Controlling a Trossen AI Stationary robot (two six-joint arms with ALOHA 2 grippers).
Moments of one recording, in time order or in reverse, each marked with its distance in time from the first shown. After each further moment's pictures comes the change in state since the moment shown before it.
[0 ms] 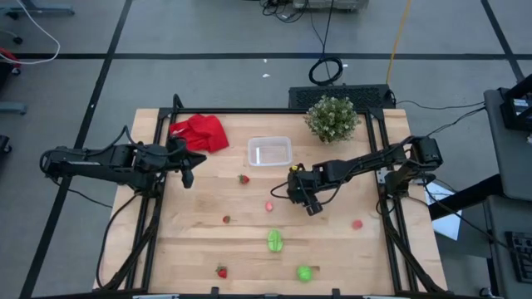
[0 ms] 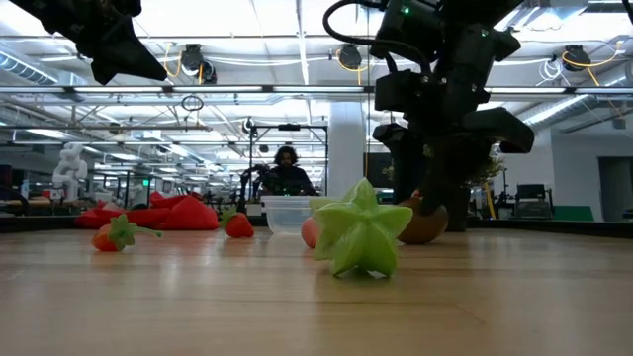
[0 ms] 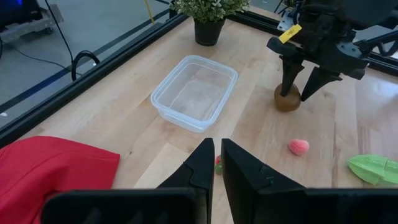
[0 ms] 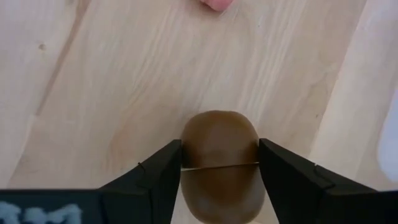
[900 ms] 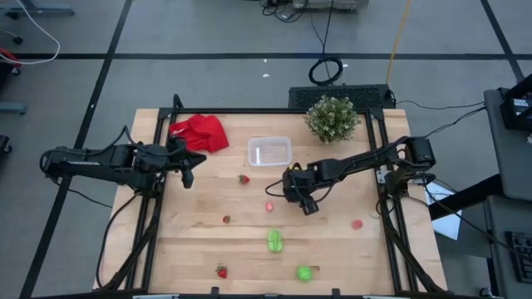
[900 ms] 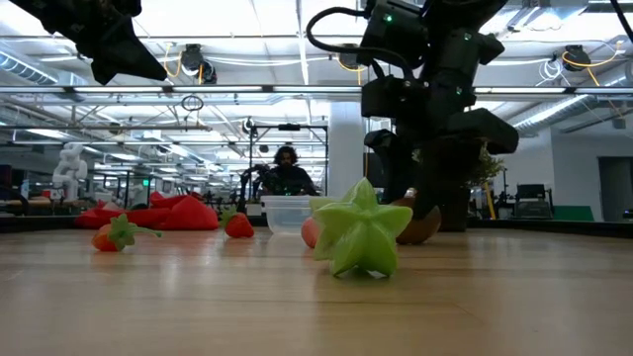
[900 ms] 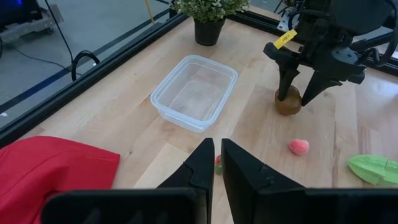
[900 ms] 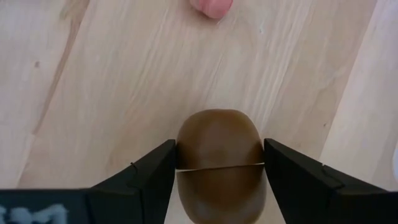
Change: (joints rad) left arm 0.000 0.000 0.000 0.000 0.000 0.002; right arm -0.015 0.068 -0.002 -0.023 -0.017 0.015
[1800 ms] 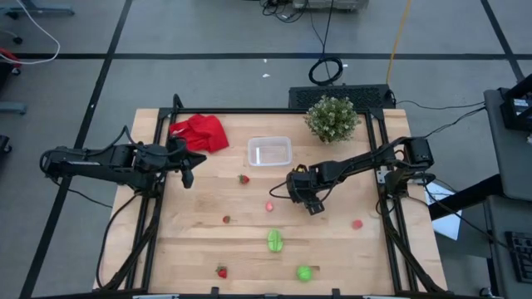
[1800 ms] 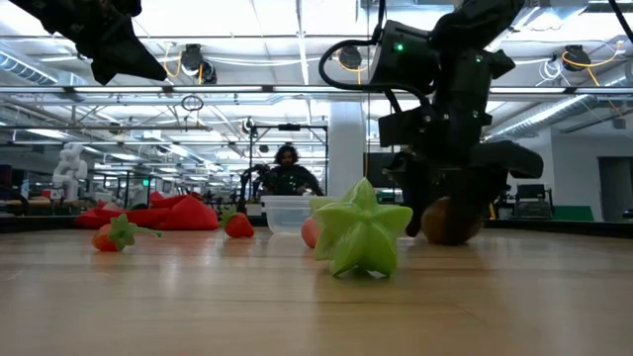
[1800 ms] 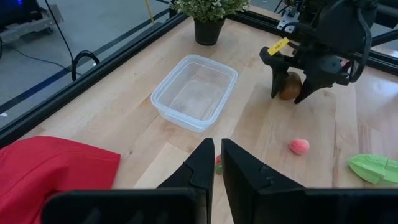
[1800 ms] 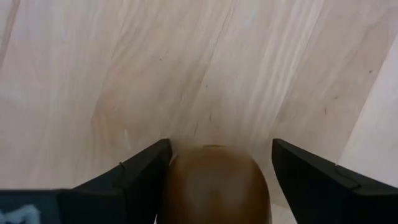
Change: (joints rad) left arm 0.000 0.000 0.000 -0.002 0.001 0.001; right arm -0.002 0.004 -0.003 0.009 0.006 0.011
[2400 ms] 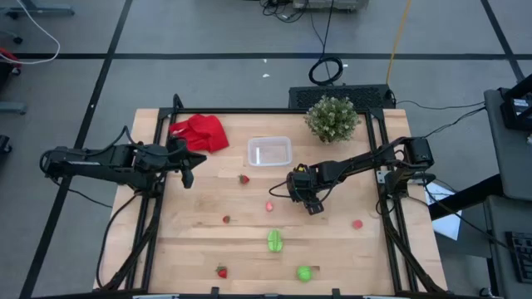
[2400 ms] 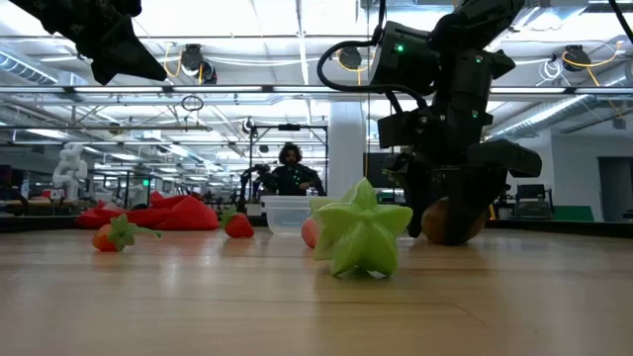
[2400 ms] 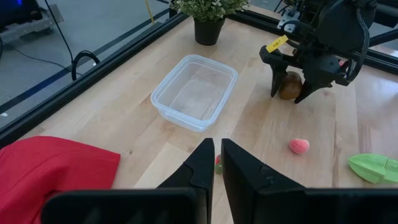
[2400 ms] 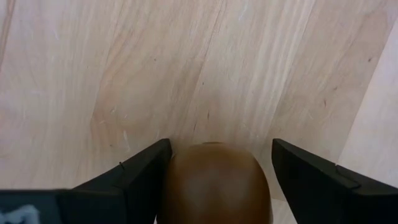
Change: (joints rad) left arm 0.000 0.000 0.000 -0.001 0.000 0.000; right arm 0.000 -0.002 0.001 -0.025 0.005 0.053
